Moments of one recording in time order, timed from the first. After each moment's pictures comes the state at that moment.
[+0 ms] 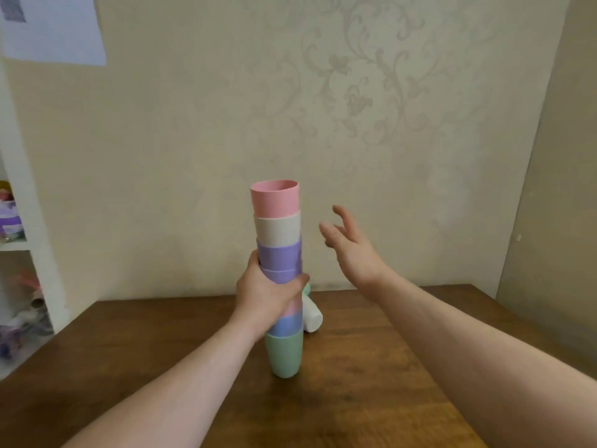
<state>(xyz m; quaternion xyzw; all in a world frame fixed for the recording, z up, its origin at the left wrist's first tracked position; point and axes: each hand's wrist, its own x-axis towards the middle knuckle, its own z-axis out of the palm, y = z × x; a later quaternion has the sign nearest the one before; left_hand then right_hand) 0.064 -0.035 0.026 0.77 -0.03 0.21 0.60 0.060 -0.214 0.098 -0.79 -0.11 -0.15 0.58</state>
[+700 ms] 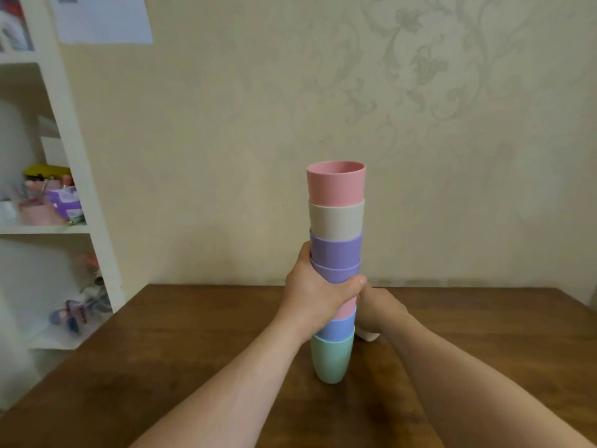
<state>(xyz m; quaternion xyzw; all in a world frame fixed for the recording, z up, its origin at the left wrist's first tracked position) 0.079 -0.020 0.019 0.76 -0.06 0.18 0.62 0.168 -0.176 -0.032 -0.98 0.01 0.06 0.16</state>
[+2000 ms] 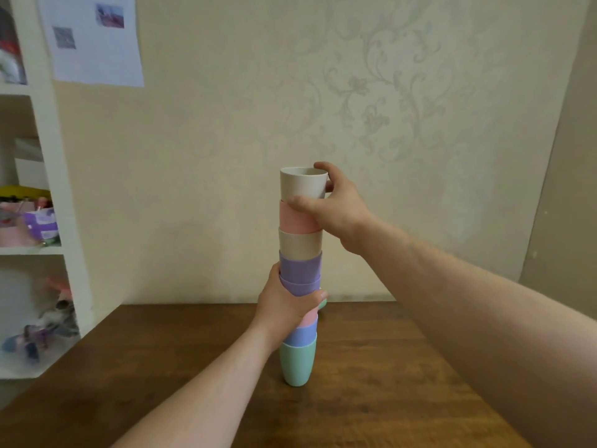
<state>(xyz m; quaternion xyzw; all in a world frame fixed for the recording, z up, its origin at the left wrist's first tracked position) 0.059 -0.021 0.029 0.78 -0.07 0.16 0.61 0.048 -0.151 0.198 -0.76 -0.19 -0.19 0.60</state>
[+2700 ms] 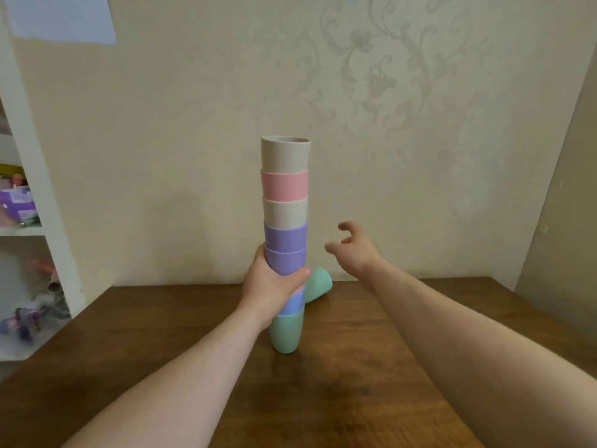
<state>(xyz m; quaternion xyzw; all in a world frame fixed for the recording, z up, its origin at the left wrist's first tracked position) 0.094 -0.014 0.006 0.74 -0.04 0.17 0.65 0.118 -0.198 0.069 -0.84 0.02 -0.12 0.52</state>
